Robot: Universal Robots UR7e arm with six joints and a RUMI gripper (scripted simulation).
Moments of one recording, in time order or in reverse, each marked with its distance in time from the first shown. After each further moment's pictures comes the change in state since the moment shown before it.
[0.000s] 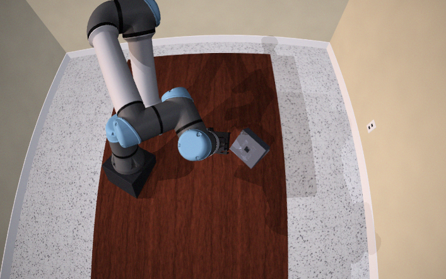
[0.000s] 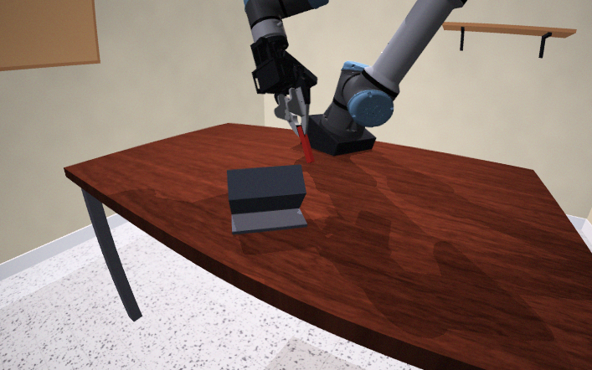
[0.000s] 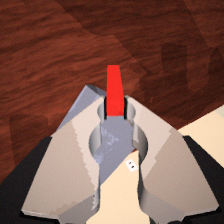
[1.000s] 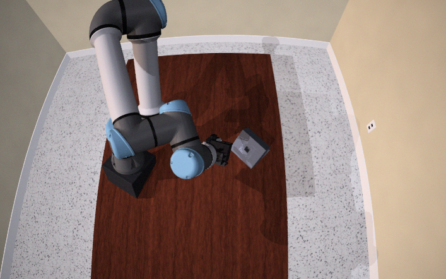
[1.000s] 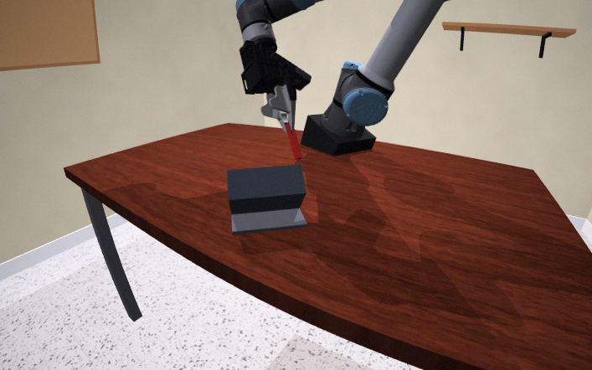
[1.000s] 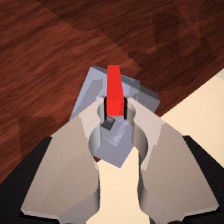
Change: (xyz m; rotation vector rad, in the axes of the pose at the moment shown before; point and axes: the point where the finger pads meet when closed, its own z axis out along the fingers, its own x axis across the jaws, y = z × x) arm -0.015 0.017 -0.013 -0.080 0.084 0.176
